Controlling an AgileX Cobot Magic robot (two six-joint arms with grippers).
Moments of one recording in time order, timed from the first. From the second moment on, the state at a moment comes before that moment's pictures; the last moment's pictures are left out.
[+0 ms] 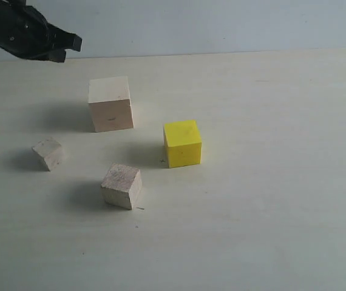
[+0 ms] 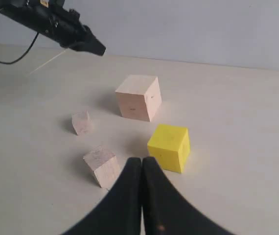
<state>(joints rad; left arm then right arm) -0.22 1.83 -1.33 -0.29 0.48 0.28 0.02 0.41 -0.43 0.99 0.79 -0.83</state>
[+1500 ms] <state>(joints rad) -0.25 2.38 -1.94 -0.36 0.93 0.32 0.02 0.47 -0.43 1.05 0.72 -0.84</state>
